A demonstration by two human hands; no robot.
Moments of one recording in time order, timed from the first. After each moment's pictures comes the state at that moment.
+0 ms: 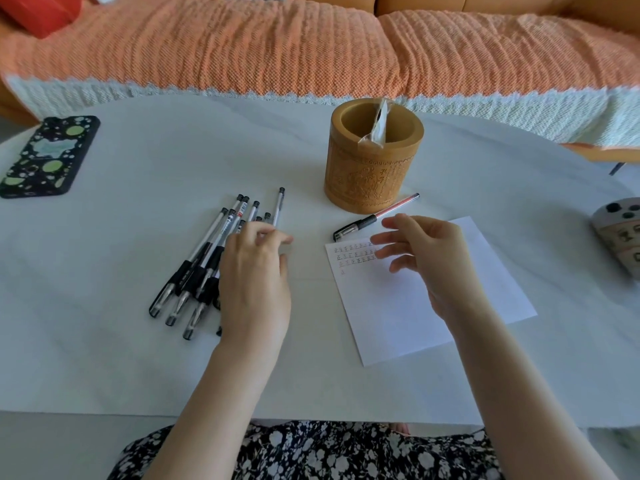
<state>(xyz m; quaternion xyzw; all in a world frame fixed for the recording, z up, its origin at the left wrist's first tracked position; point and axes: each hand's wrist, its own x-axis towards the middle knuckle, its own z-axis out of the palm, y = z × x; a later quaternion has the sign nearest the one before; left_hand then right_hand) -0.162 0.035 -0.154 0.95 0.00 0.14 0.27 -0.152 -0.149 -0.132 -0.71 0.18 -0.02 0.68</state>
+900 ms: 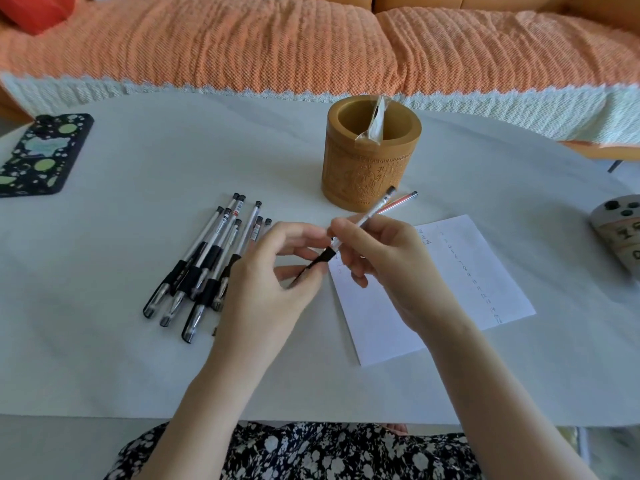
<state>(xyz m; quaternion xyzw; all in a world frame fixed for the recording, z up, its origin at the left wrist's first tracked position) -0.183 0.030 -0.130 0.80 -0.08 0.06 0.59 -0.160 -0.118 -0.129 -0.69 0.02 0.05 0.72</state>
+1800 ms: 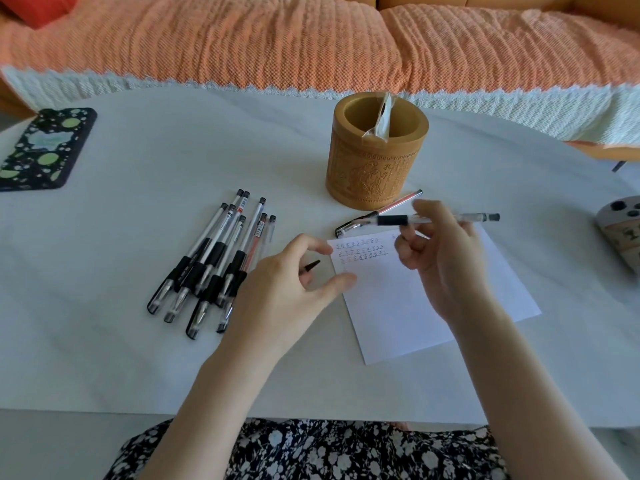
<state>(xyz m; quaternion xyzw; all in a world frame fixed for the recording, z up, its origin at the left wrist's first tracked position) -0.176 0.029 -0.143 0.90 -0.05 -0.02 0.44 -0.154 -0.147 -0.129 -0.56 0.16 -0.07 0.81</state>
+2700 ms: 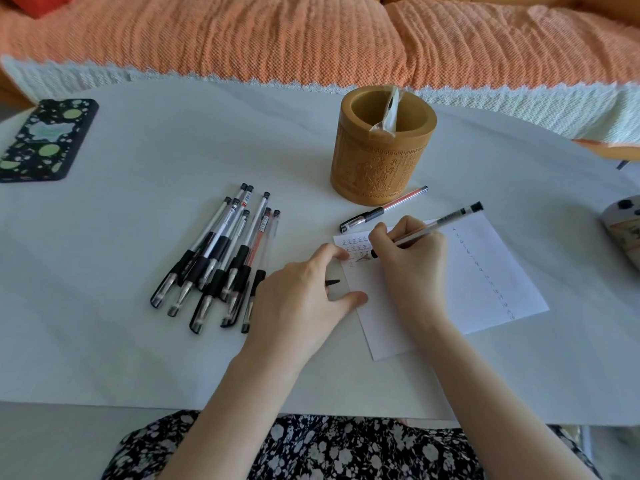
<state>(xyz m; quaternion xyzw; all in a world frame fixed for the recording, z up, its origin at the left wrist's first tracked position) -0.181 0.017 -0.148 0.95 -0.08 -0.05 0.30 -0.158 -0.118 -0.162 -0.80 0.15 -0.17 0.55</state>
